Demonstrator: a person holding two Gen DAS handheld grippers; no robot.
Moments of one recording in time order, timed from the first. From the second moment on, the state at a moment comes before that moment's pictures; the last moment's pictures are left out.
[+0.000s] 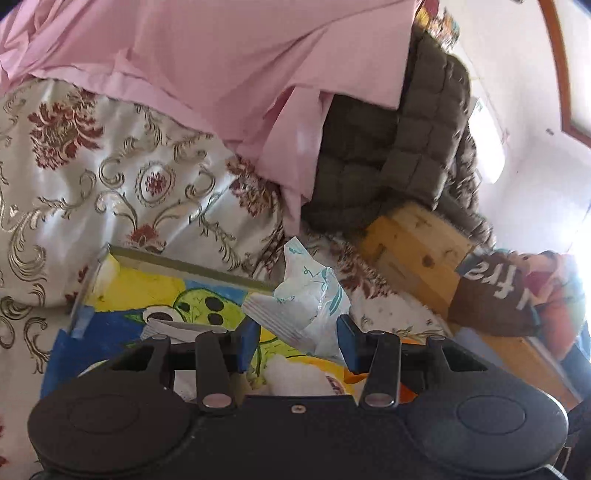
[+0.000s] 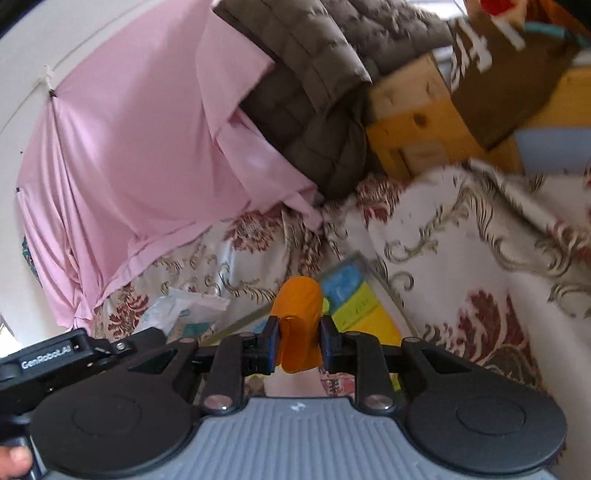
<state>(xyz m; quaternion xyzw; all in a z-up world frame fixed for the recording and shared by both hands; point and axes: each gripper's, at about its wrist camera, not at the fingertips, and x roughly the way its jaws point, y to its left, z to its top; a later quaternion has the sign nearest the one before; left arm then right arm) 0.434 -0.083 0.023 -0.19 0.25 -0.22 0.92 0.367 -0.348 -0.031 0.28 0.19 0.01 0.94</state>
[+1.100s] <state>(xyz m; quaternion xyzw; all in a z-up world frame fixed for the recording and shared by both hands) 0.446 -0.130 -0.013 -0.06 0.33 -0.17 0.92 0.384 -0.351 -0.041 0.24 0.26 0.00 0.93</state>
